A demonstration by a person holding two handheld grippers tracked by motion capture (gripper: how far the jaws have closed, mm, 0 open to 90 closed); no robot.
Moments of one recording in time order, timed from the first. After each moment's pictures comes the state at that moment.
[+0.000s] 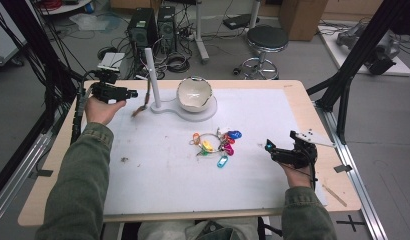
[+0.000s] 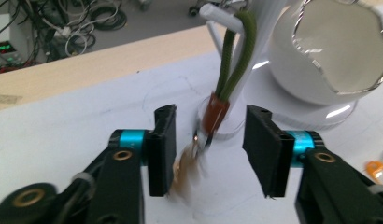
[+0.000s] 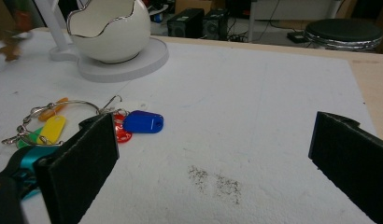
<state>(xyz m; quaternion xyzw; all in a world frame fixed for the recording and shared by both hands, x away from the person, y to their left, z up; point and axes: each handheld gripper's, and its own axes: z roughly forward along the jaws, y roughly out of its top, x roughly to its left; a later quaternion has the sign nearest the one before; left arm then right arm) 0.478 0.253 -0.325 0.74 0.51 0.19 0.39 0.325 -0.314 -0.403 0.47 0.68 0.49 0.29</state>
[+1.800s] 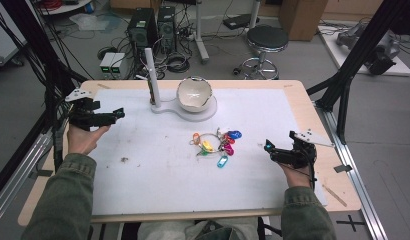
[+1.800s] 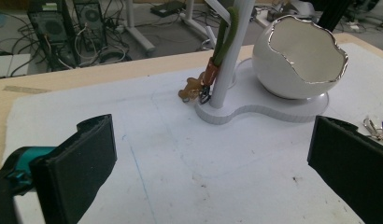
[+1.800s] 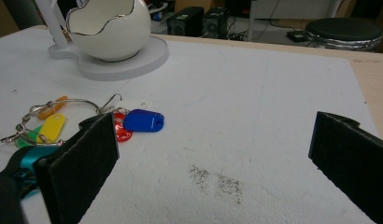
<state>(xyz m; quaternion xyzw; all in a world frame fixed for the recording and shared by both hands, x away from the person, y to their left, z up) 0.389 0.291 -0.349 0.68 0.49 0.25 0.48 0.325 -0.313 -0.404 0.47 0.68 0.48 0.29</state>
